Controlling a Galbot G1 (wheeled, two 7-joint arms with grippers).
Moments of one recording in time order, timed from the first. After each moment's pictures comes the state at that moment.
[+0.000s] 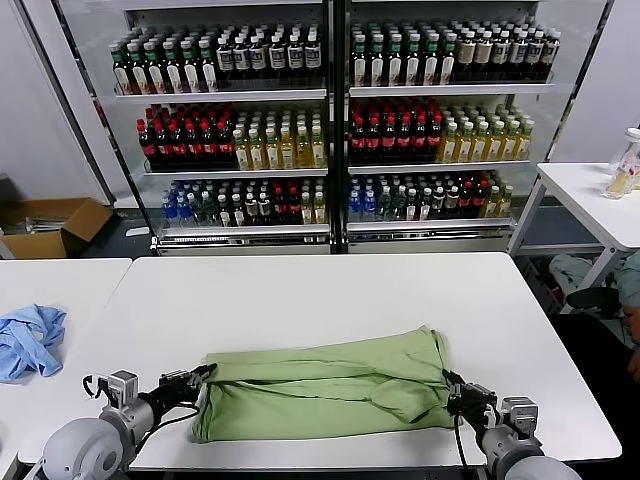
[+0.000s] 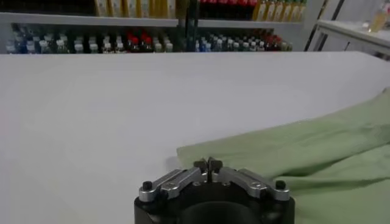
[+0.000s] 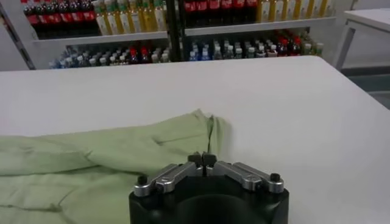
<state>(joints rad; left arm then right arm) 1.38 -0.82 -0.49 -1.89 -0.75 0.51 0.12 -1.54 1.06 0.51 2.20 0.62 -0.58 0.25</state>
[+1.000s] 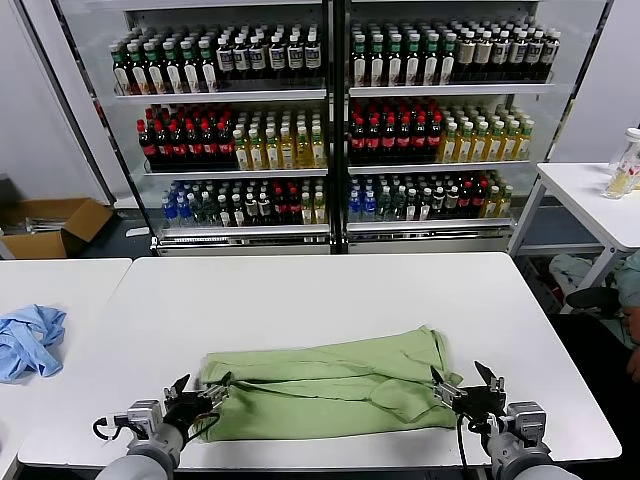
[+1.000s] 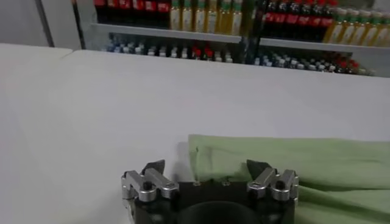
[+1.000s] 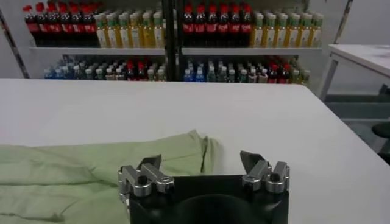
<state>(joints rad) 1.46 -1.04 -0.41 -2.04 -0.72 0.45 -0.37 -1.57 1.09 0.53 2.27 0.51 -0.57 0.26</state>
